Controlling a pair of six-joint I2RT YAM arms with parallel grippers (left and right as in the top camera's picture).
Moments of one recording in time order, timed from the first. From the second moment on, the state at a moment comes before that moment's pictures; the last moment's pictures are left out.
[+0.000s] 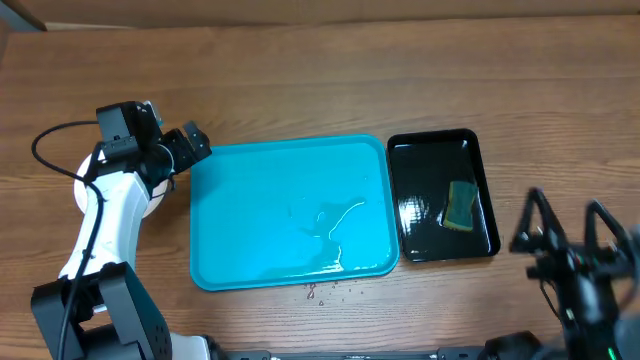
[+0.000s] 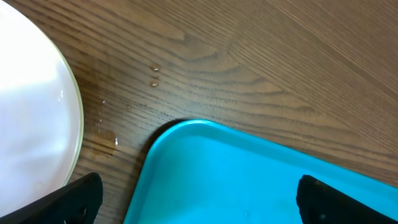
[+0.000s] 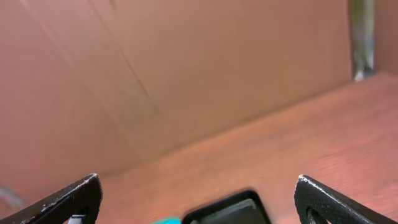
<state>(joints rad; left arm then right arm) 0.26 1.61 1.06 -0.45 0.24 -0.31 0.23 0.28 0.82 -0.61 0.26 0.43</state>
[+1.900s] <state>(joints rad) 0.26 1.61 1.06 -0.45 0.24 -0.31 -0.03 0.01 0.02 -0.03 -0.02 0.25</state>
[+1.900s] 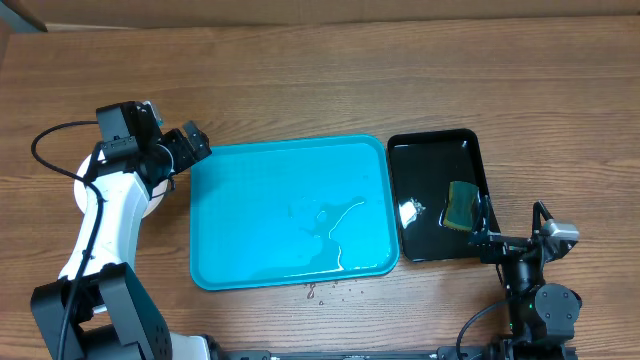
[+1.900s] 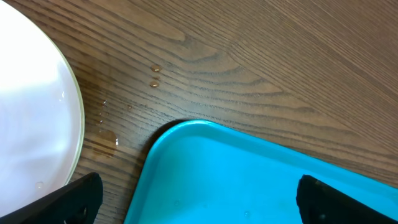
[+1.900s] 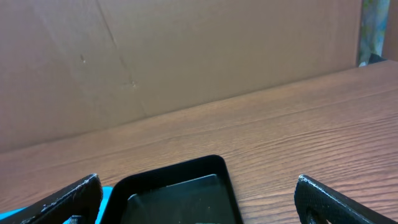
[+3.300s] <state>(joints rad) 0.26 1.51 1.06 -0.45 0.24 -0.31 -0.03 0.01 0.02 -0.04 -0.02 0.25</state>
